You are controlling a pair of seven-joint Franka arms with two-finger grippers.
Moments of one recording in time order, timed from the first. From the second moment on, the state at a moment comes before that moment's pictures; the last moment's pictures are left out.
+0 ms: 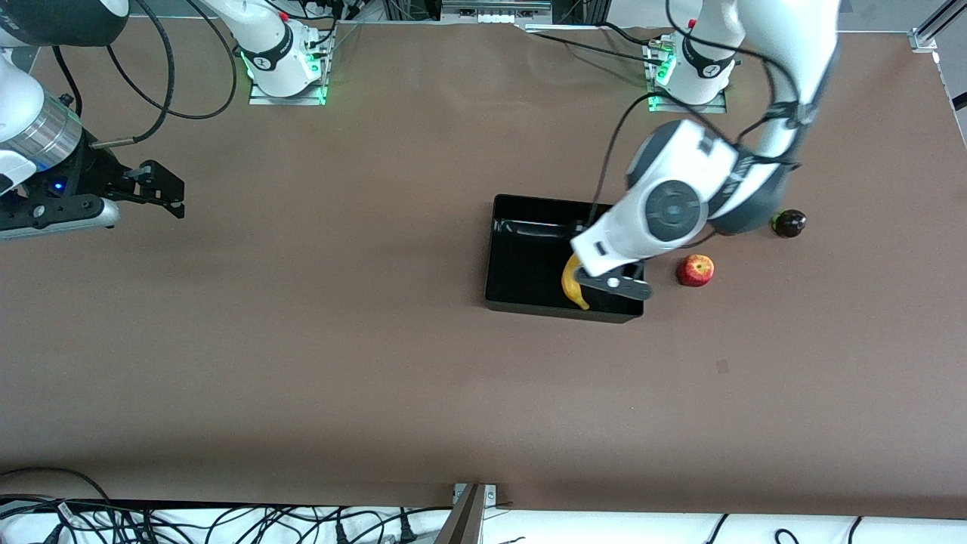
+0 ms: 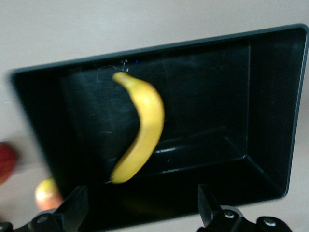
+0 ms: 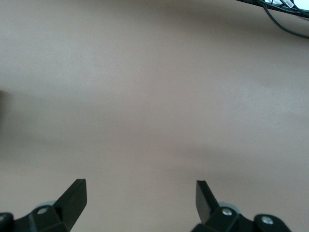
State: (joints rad) left arm -0.24 0.51 -0.31 -1.62 -0.02 1.90 -0.29; right arm 0.07 0.09 0.06 -1.54 -0.05 1.68 -0.05
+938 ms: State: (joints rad) left arm -0.28 0.60 -0.30 -1.89 0.06 2.33 -0.52; right arm 0.08 0.09 0.06 -1.54 -0.05 1.68 -0.05
